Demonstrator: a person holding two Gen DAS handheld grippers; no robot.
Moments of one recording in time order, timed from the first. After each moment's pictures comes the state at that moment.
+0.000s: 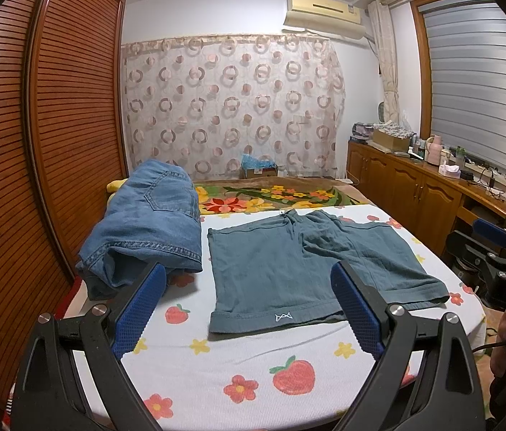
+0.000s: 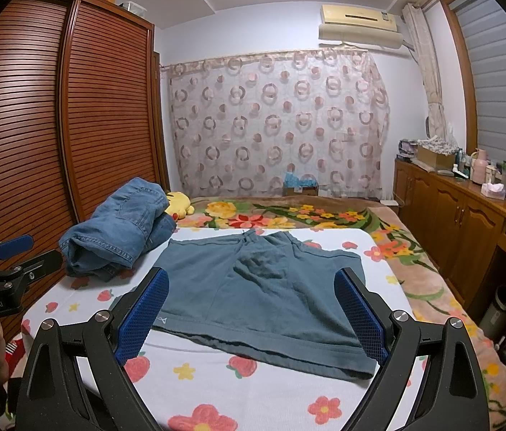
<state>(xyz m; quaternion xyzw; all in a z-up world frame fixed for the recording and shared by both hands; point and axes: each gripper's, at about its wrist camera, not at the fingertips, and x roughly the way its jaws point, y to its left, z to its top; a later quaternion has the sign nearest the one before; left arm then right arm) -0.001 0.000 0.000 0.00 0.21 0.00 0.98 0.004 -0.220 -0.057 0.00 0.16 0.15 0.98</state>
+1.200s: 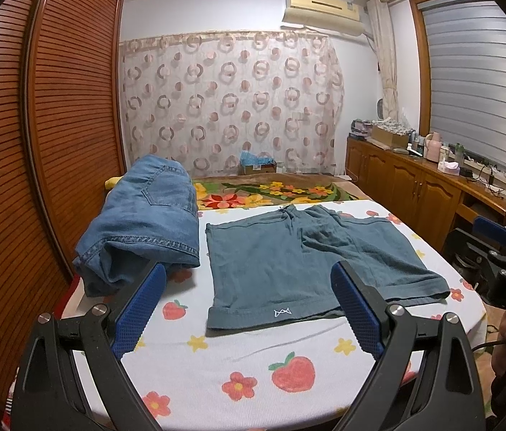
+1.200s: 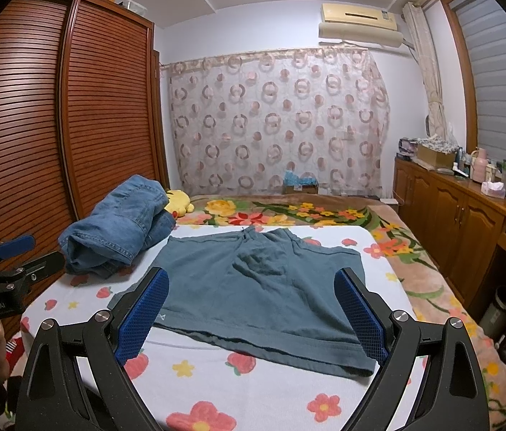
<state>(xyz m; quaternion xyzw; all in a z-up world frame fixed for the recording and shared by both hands) 0.008 0.001 -0.005 0.00 0.22 0.00 0.98 0.002 -0.218 -0.057 0.00 0.16 0.15 0.97</state>
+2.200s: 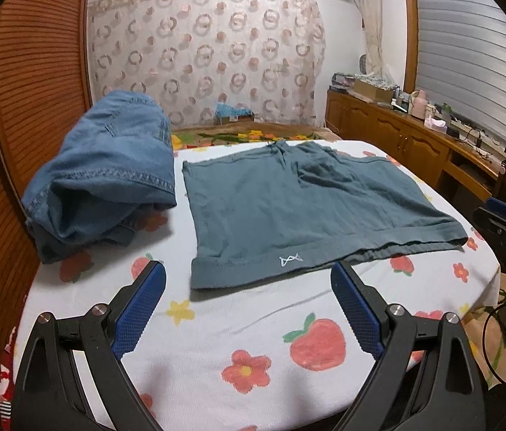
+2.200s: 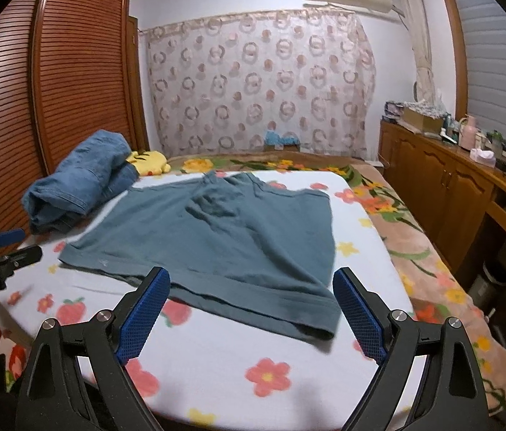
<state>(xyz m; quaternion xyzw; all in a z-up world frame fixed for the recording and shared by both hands) 0.062 0.014 -0.082 0.00 0.30 -0.06 0.95 0.026 -0.243 -0.078 -0.02 0.24 0.12 0.96</state>
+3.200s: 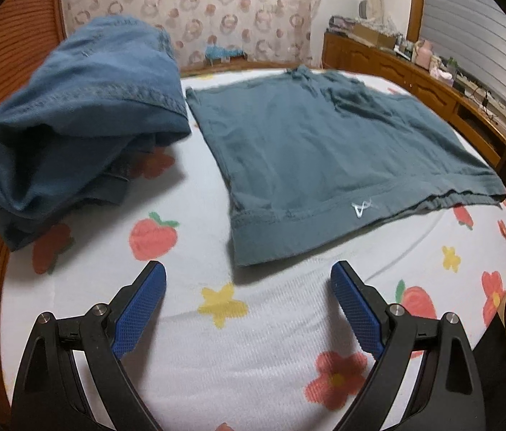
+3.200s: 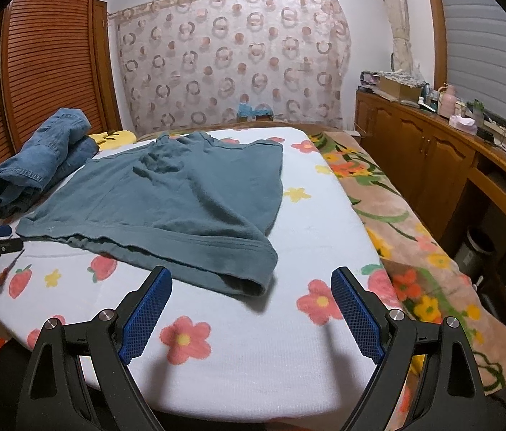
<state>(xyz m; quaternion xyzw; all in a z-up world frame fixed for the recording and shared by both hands) 0.117 0.051 -0.137 0.03 0.42 -0.08 0.90 0.033 -0.235 -0.071 0.00 0.28 0.08 0.96</state>
